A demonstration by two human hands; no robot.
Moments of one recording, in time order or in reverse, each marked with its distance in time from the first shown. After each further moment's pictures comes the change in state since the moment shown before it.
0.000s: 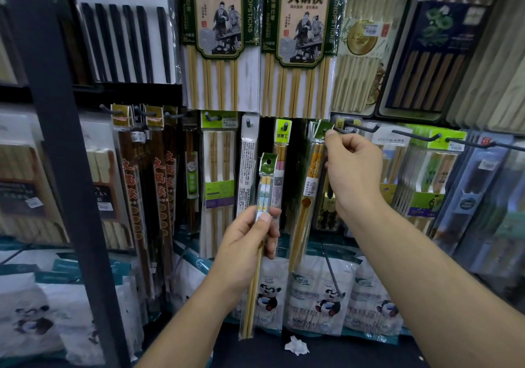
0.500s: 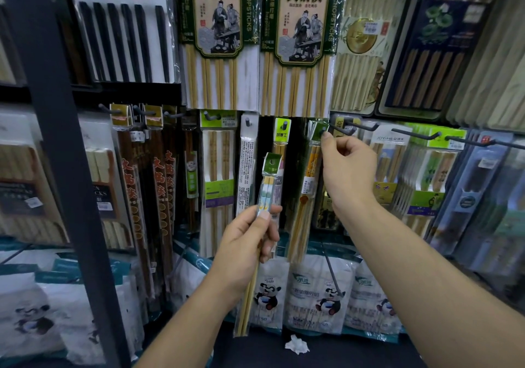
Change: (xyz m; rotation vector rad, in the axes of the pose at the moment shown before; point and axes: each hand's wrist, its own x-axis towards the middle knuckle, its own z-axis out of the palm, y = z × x) left_hand 0.001 0.000 0.001 -0.022 0.000 -0.028; right_hand 0.007 0.018 0.003 -0.077 0.030 -0.054
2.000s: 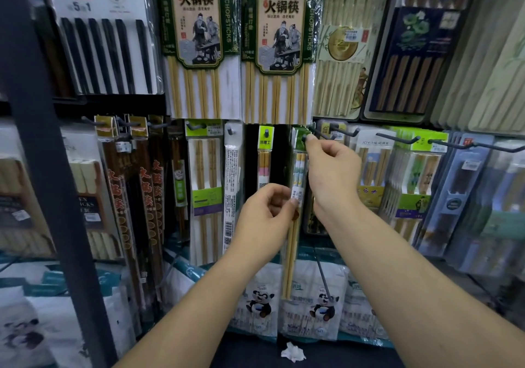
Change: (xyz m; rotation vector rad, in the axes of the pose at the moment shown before) left_hand 0.051 0.011 0.048 0.407 0.086 0.127; right_hand 0.001 -0.010 0.003 0.207 0.012 0.122
